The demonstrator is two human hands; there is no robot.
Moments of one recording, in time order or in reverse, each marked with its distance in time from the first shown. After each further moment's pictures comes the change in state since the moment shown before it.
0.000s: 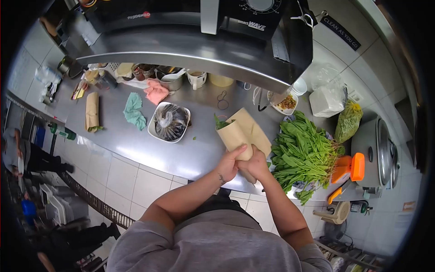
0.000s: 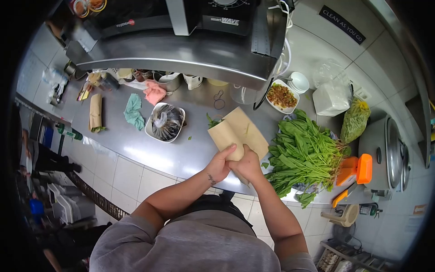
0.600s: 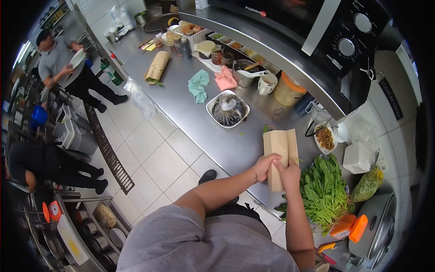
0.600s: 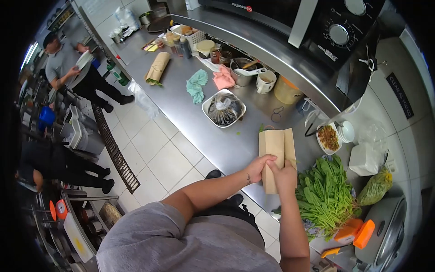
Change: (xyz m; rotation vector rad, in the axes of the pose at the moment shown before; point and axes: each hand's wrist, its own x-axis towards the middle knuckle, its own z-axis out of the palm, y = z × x) left_hand 0.012 -0.017 -0.017 -0.164 -0.052 0.064; right_hand 0.014 0.007 -0.005 -0.016 -0.239 0.135
